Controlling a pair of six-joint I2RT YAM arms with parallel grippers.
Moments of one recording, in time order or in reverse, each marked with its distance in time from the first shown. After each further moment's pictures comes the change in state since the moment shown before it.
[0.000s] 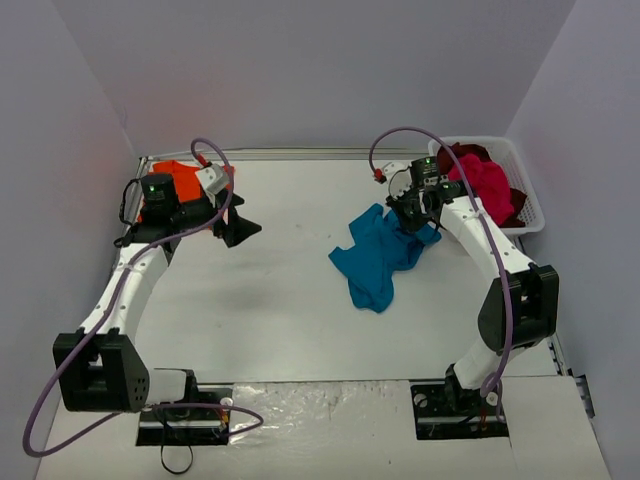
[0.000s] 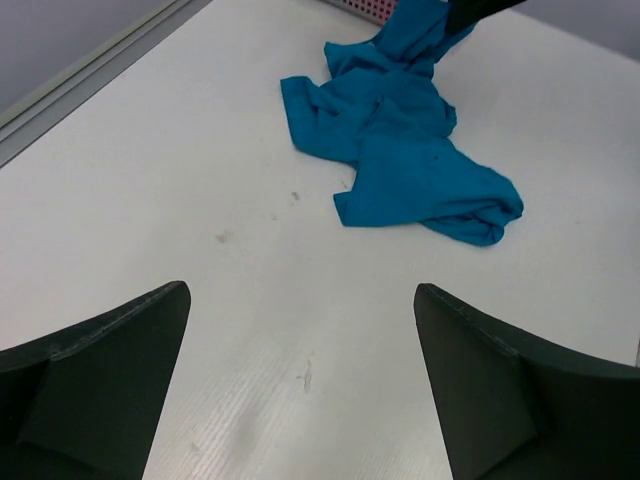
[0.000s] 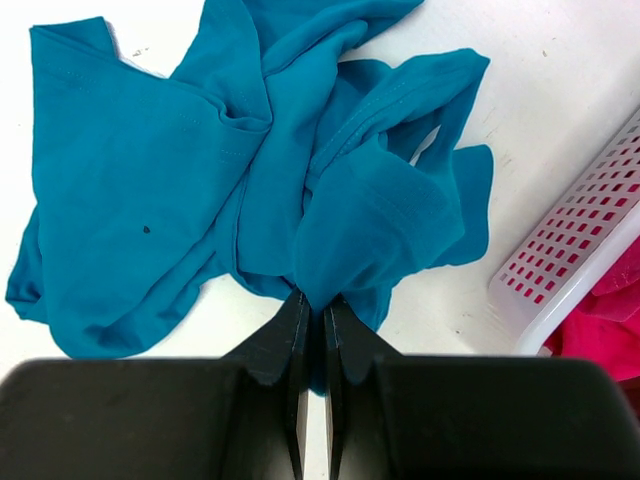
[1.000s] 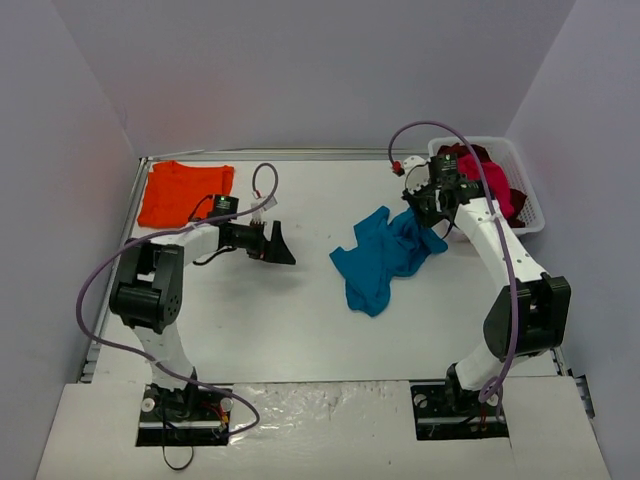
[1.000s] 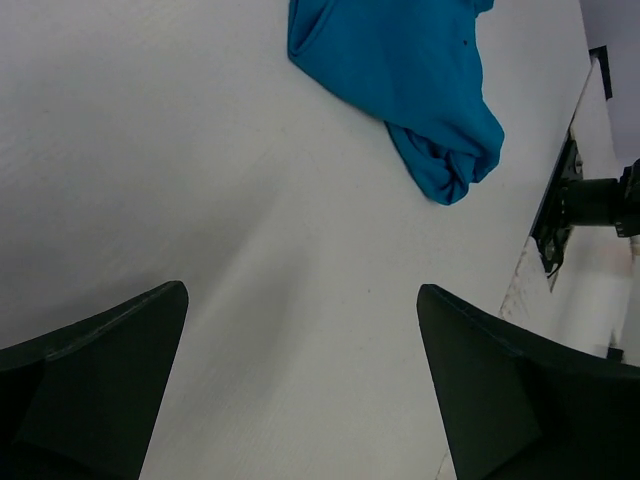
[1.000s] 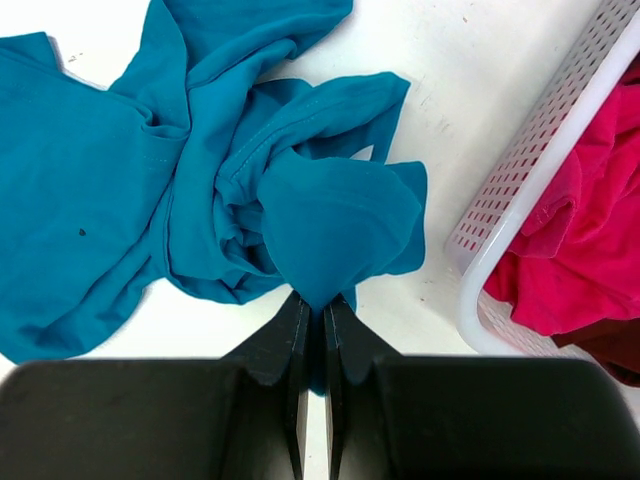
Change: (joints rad) left arm -0.181 0.478 0.051 -0.147 -0.110 -0.219; right arm -0.079 -0.052 -0.004 0.000 0.020 0.013
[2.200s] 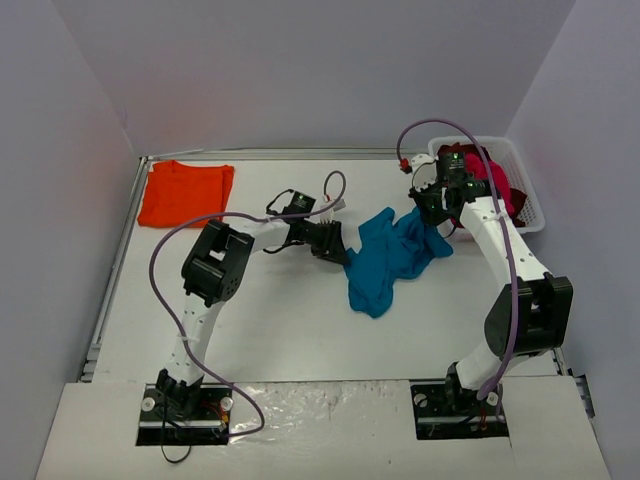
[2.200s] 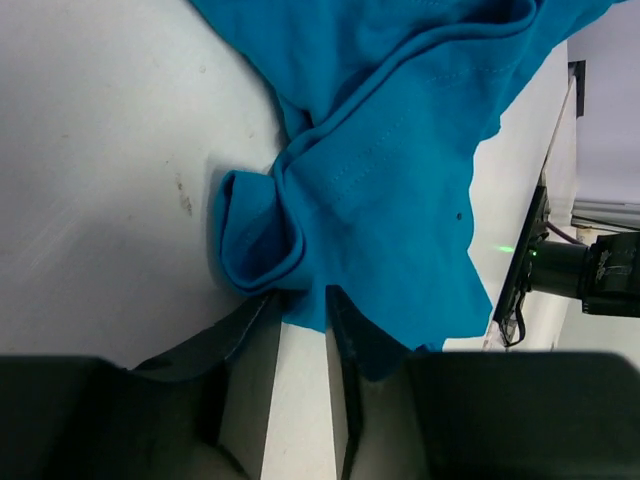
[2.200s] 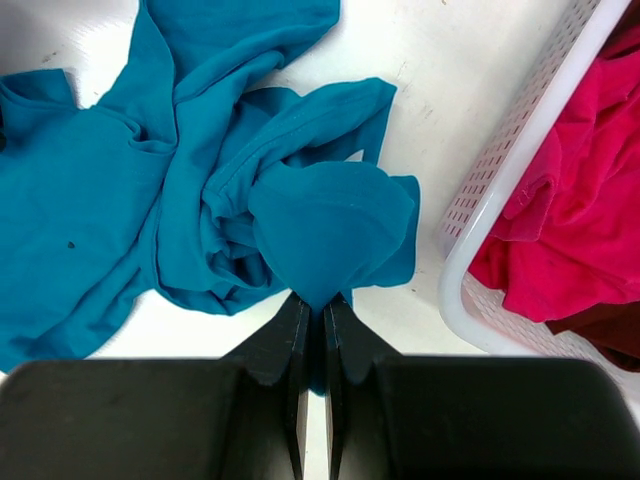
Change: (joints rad) left arm -0.342 0.480 0.454 0.117 -0.066 -0.366; right arm -0.046 0.000 0.000 0.000 -0.008 0.004
